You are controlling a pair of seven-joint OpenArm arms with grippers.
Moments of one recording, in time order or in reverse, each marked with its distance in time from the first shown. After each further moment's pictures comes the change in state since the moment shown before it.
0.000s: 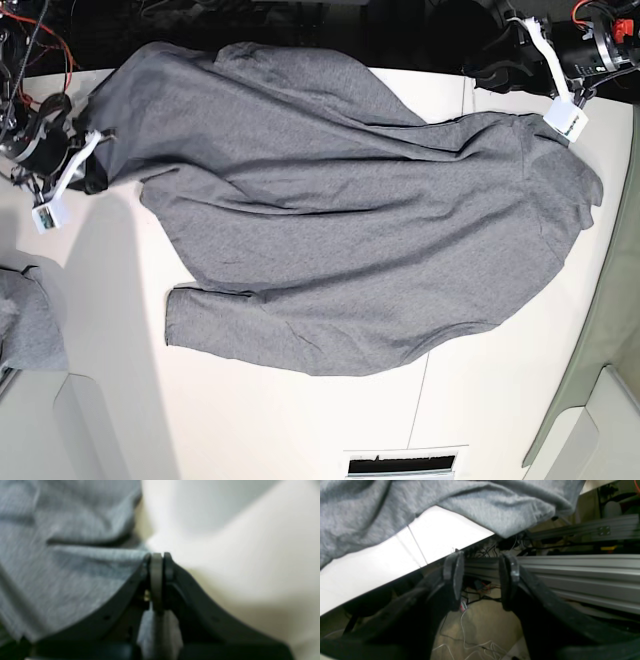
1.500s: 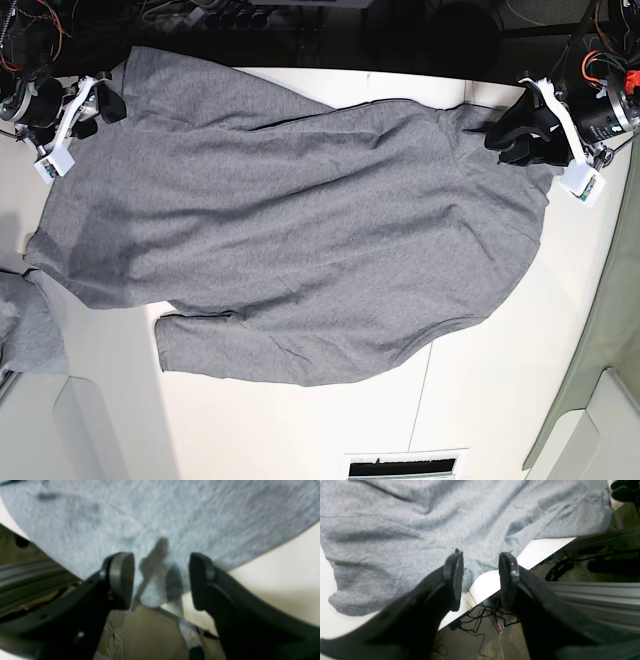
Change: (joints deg) left arm -10.1 -2.7 0.0 0.3 8.0 0.0 -4.5; right arm -9.8 4.3 0.2 3.1 12.5 4.0 -11.2
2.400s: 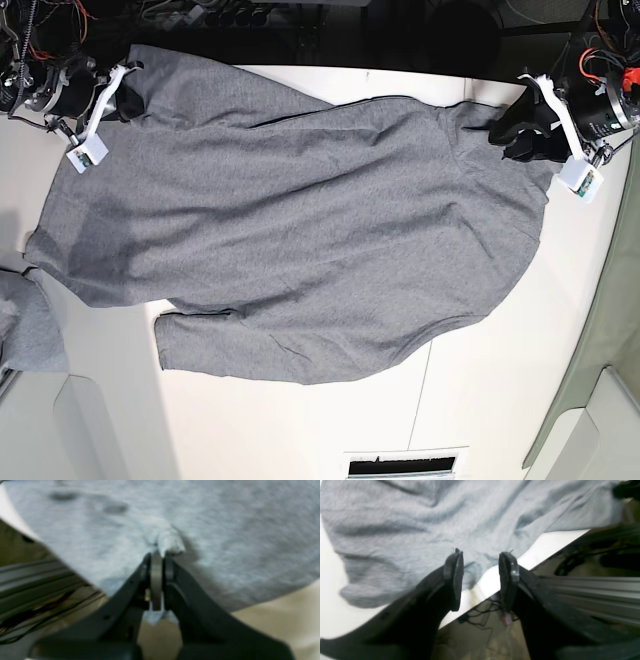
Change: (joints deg) left arm 0.0 0.0 0.0 0.0 5.2 0.0 -0.5; right arm 0.3 -0.1 -9.0 0.6 0.1 -3.4 2.6
